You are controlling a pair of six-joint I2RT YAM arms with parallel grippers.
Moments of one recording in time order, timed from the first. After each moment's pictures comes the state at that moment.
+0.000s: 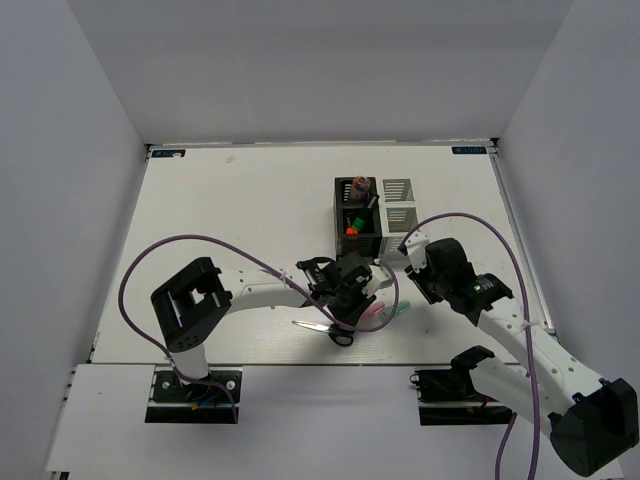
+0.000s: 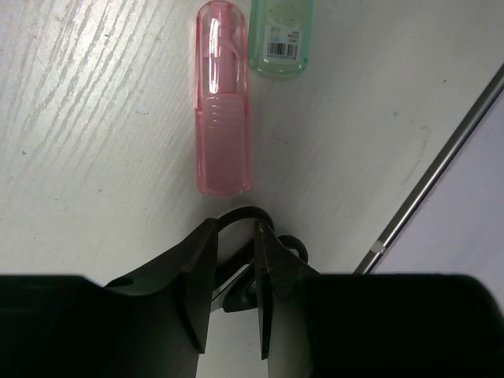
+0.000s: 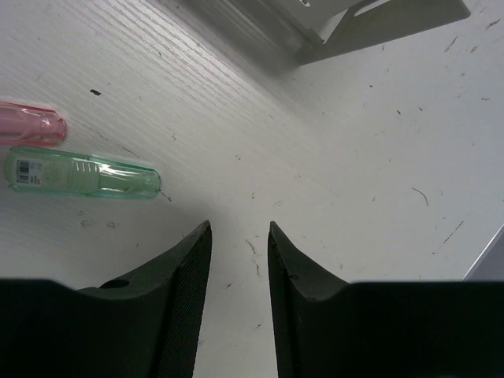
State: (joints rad) left arm -1.10 1.76 1.10 -0.34 0.16 -0.12; right arm 0.51 0.87 0.61 -0.63 0.14 -0.32
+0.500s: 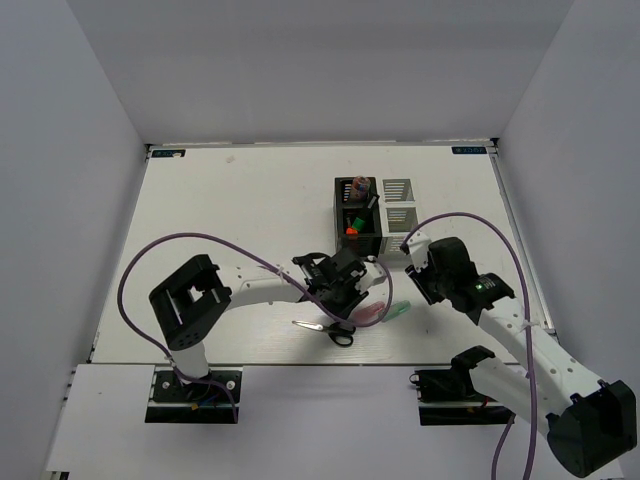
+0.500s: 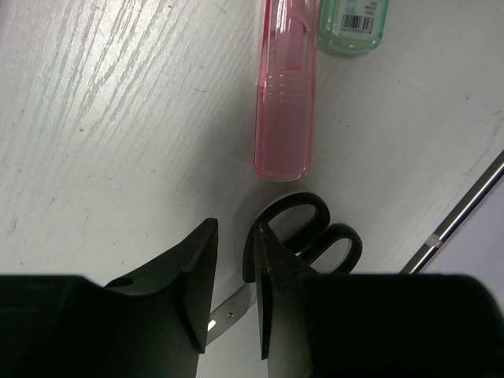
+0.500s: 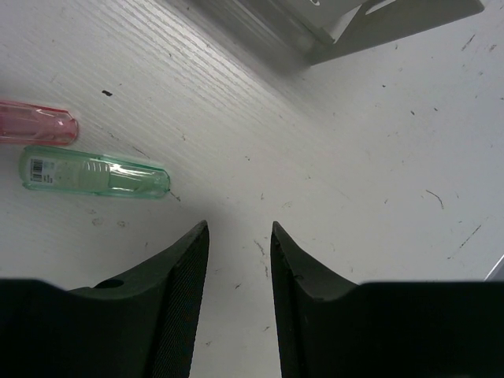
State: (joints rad) left arm -1.06 1.76 1.09 -0.38 0.12 -0.05; right arm 0.48 0.87 0.61 -0.63 0.07 -0.32
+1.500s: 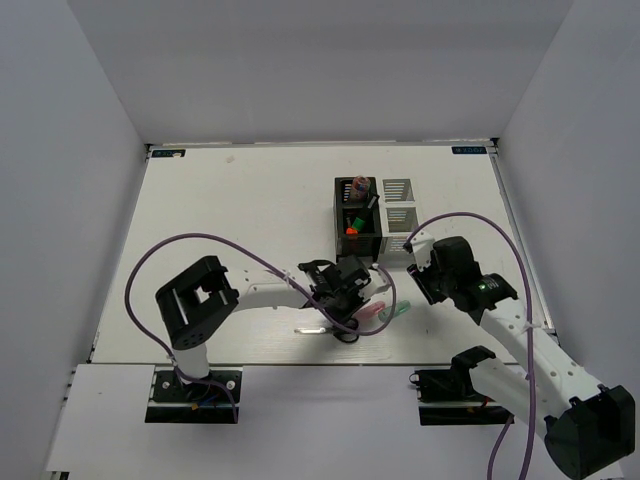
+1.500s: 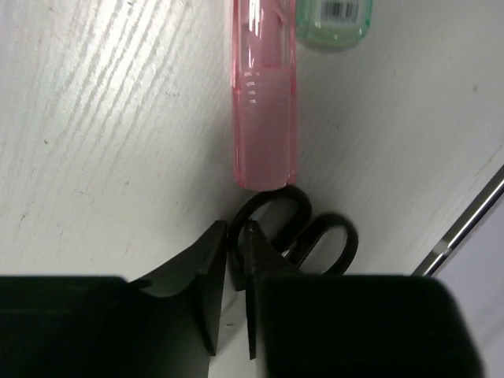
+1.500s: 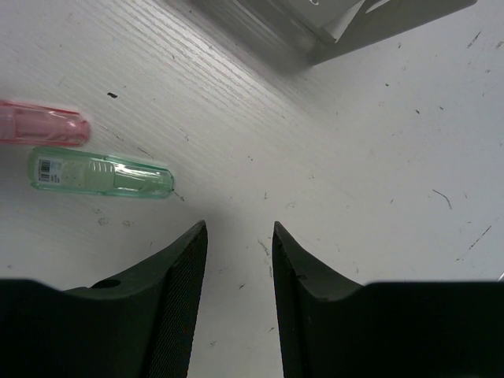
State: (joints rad) left arm -1.09 1.79 1.07 -0.35 0.09 -0.04; right arm 0.44 0.86 0.61 -0.64 0.03 -0.32
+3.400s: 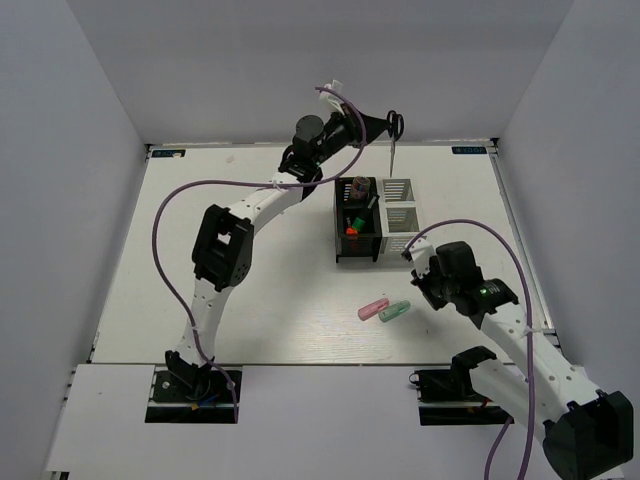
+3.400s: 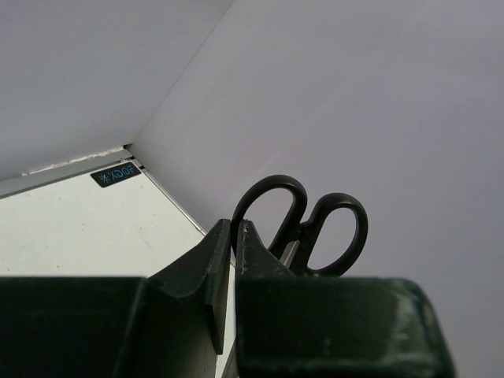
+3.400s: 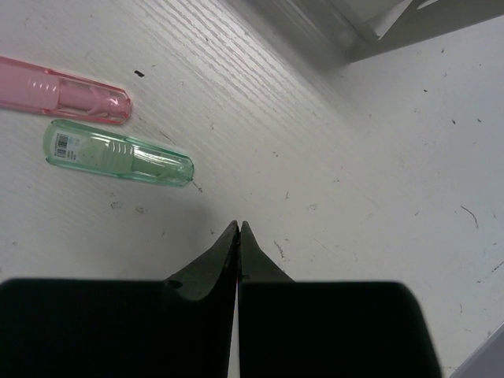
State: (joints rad) left arm -0.58 2.26 1.95 0.58 0.37 -0.79; right arm 0.41 0.82 0.56 -0.63 -0.07 -0.39
